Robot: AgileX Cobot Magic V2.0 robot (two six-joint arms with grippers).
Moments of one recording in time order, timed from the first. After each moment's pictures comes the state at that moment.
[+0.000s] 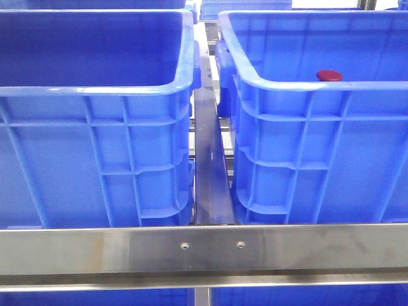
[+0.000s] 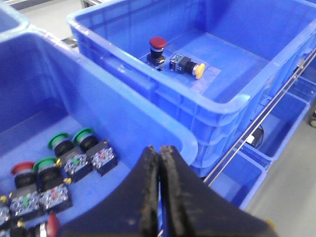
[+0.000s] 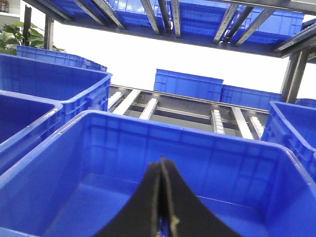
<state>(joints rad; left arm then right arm) -0.67 0.73 -0.61 -0.45 0.28 0.55 -0.13 0.09 -0.29 1.19 0.26 -1.25</state>
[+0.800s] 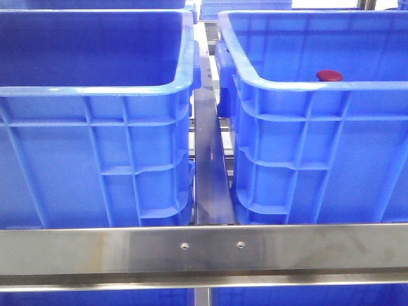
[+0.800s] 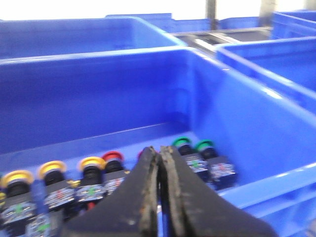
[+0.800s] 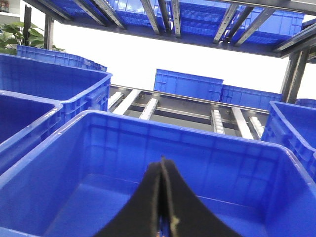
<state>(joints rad) -0.67 0.60 -0.12 -0.57 -0.51 0.55 -0.13 0.09 -0.29 1.19 0.26 -1.25</state>
